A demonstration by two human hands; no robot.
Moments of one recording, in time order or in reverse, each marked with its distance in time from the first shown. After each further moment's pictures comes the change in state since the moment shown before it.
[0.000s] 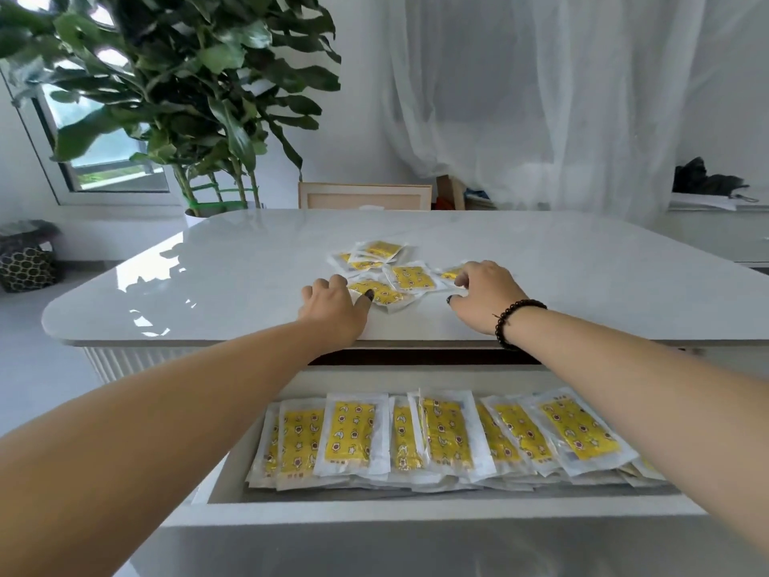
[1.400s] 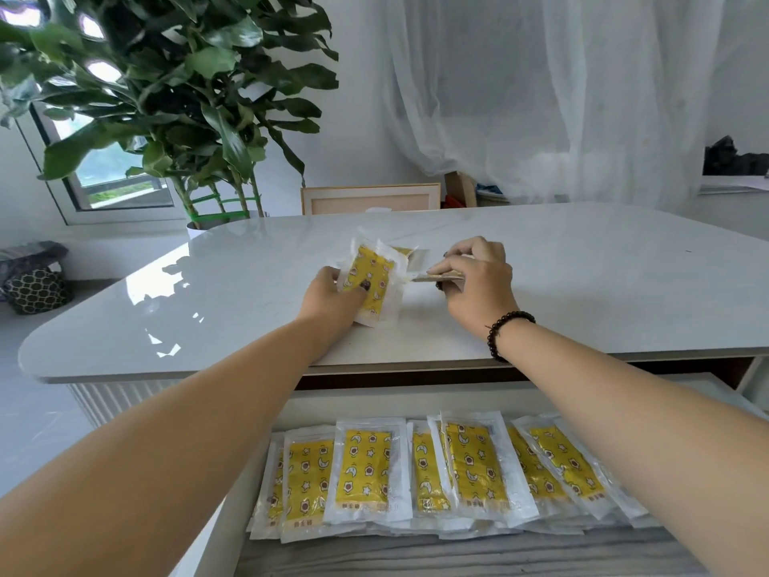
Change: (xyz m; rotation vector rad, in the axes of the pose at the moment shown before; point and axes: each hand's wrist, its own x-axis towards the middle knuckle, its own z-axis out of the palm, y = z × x) left_hand 0.053 -0.012 0.004 -0.648 0.097 -0.086; right_hand 0.051 -0.003 0.056 0.279 0.478 -0.248
